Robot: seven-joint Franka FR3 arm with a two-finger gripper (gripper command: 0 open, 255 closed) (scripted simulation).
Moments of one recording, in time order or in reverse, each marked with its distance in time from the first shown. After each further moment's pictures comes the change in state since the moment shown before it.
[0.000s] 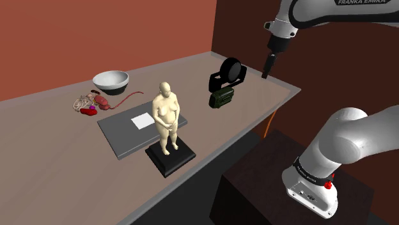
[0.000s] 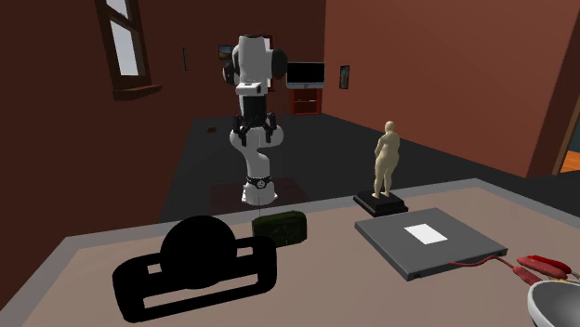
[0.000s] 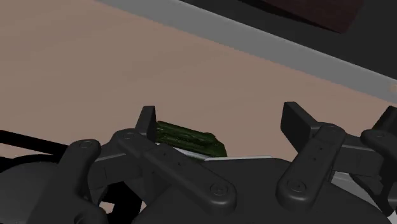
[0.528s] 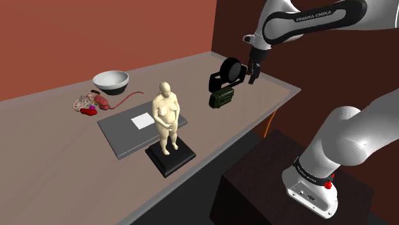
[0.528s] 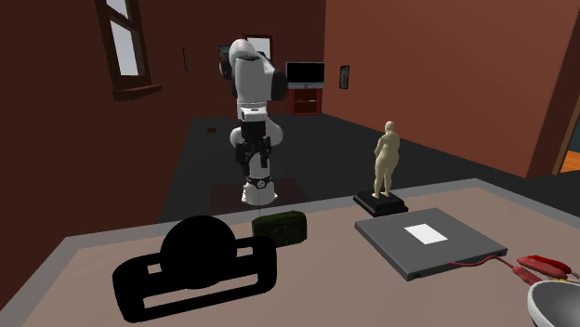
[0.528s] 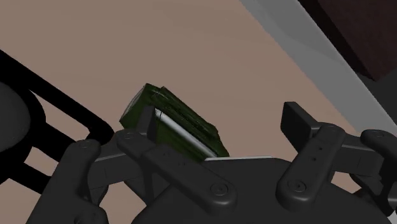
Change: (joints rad) arm 0.121 0.267 -0.154 0.034 -0.031 0.262 -0.432
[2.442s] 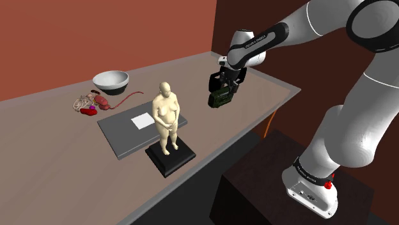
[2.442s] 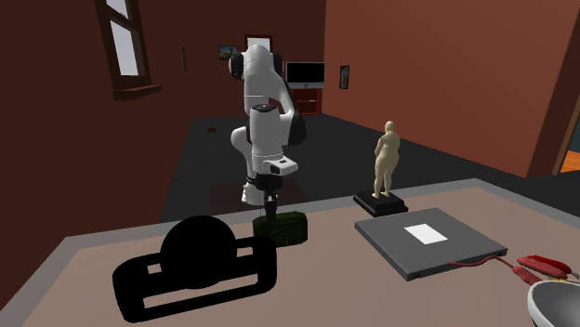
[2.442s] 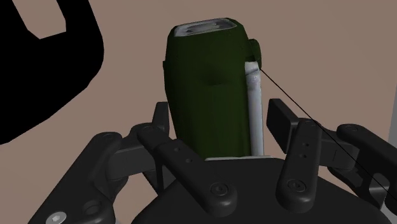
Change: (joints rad) arm 0.148 0.477 -0.106 0.117 0.202 0.362 -0.678
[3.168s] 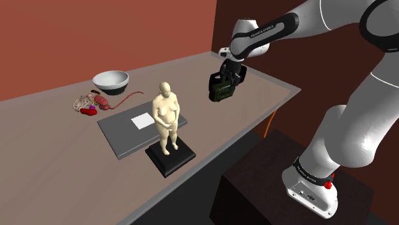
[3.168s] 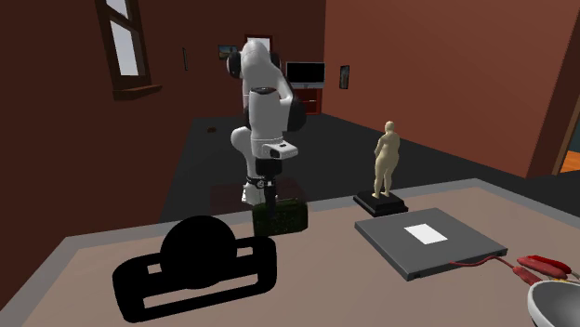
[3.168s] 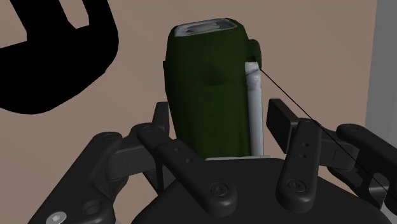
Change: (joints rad) arm 0.001 -0.068 0.001 0.051 -0.044 -0.116 0.035
